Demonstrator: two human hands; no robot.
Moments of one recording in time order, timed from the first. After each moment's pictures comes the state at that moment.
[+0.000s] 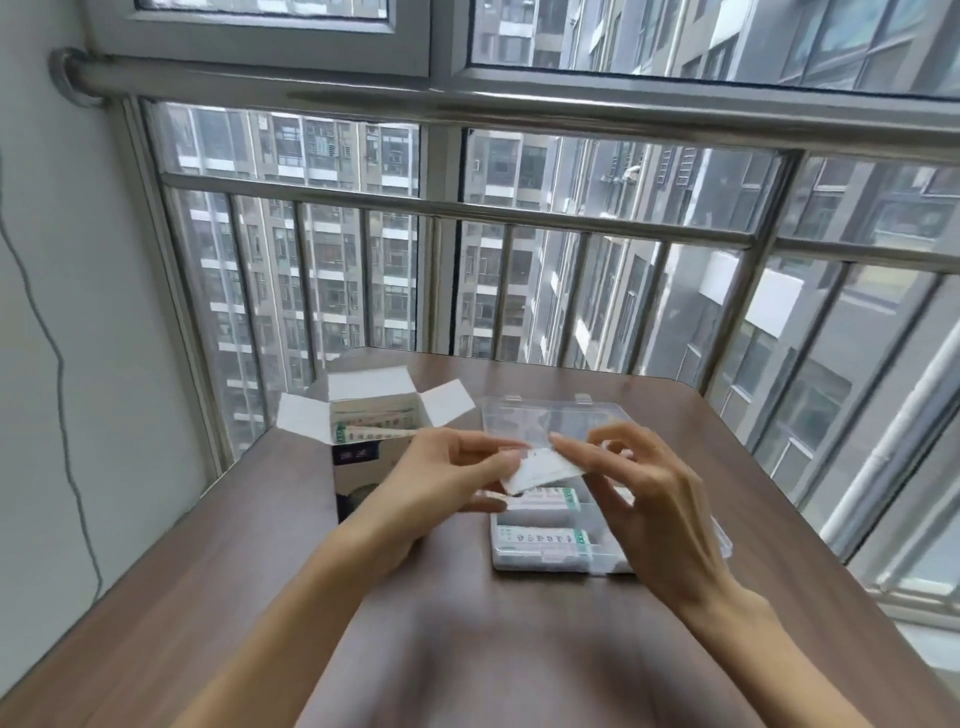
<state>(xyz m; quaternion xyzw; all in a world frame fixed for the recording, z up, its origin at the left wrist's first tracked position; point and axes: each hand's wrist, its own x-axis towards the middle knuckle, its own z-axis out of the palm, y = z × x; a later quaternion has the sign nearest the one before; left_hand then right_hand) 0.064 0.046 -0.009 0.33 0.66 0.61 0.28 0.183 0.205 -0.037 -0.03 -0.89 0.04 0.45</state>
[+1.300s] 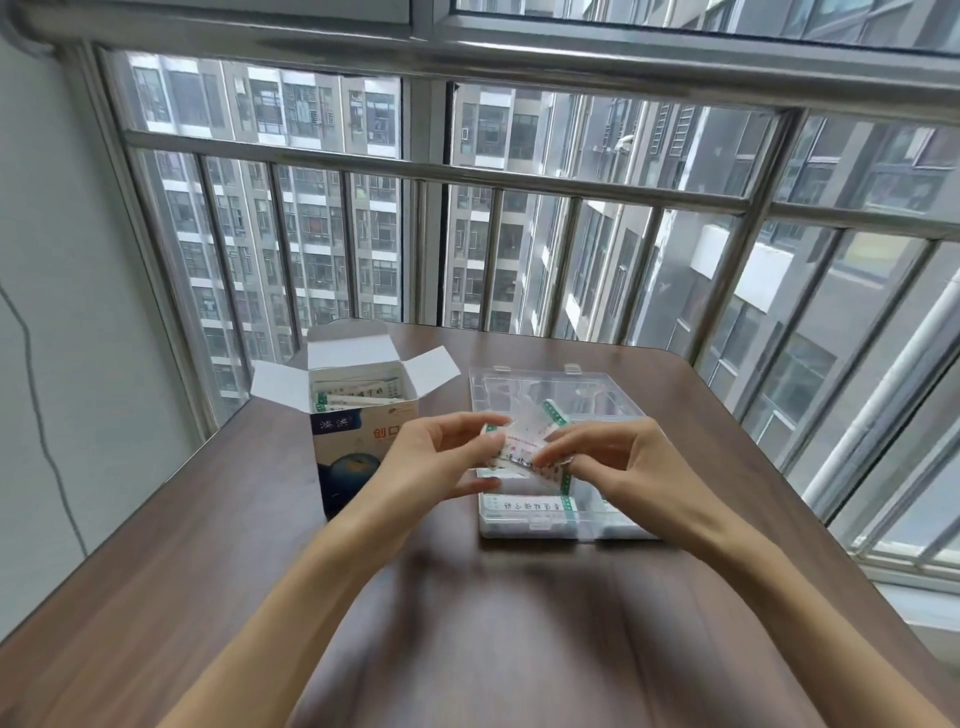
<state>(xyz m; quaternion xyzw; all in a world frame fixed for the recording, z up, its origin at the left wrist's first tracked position) 0.064 0.053 -0.034 0.29 0.61 0.67 0.30 0.188 0.200 -0.017 -0.09 -0.86 0.46 0.21</state>
